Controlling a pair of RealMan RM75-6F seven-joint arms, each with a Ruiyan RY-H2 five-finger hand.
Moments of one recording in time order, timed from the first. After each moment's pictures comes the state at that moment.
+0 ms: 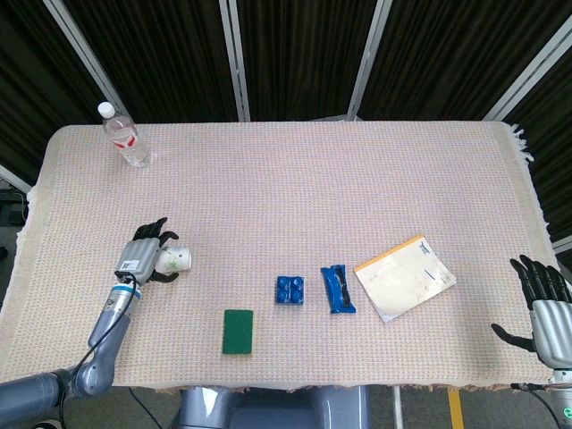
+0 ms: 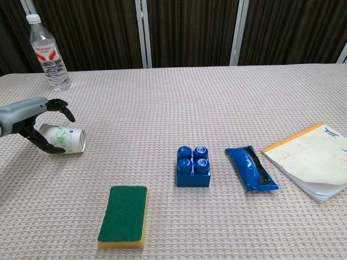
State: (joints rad) left arm -0.59 -1.55 -0.19 -1.48 0.85 1.01 0.39; right arm 0.04 -1.07 0.06 -1.60 -1.49 1.49 0.08
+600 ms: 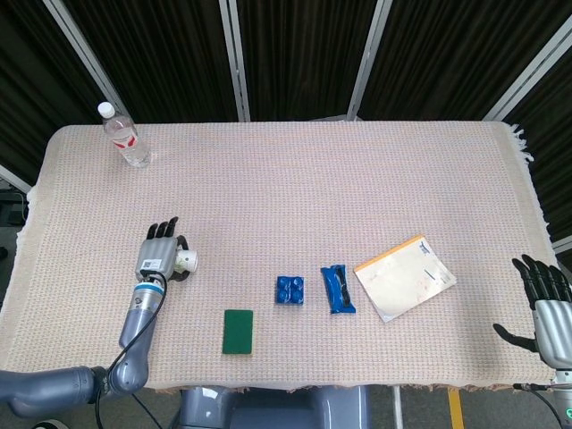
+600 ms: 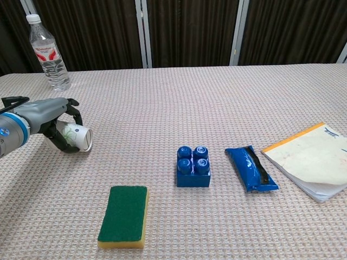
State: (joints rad) left arm -0.68 -1.66 -0.22 -1.53 0.67 1.17 0.65; right arm 0.04 -1.06 0.06 -1.60 -1.49 1.49 0.08
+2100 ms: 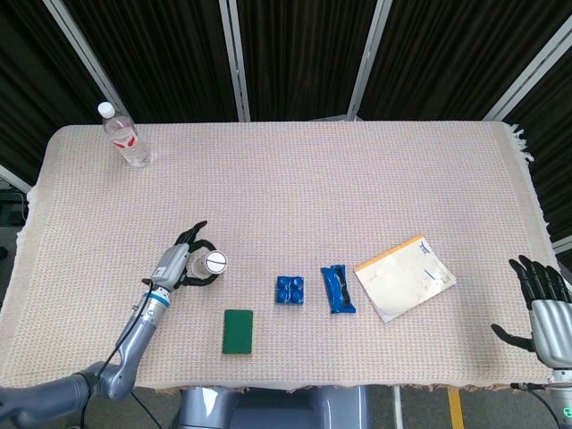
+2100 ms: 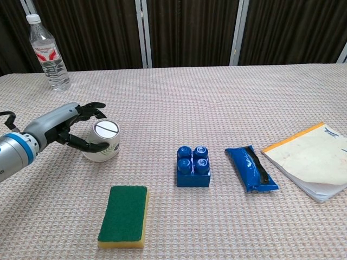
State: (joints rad) left arm -0.56 -1.74 -0.17 -1.23 1.25 1.00 -0.31; right arm 0.05 -1.07 0.06 -1.60 -1.49 1.48 0.07
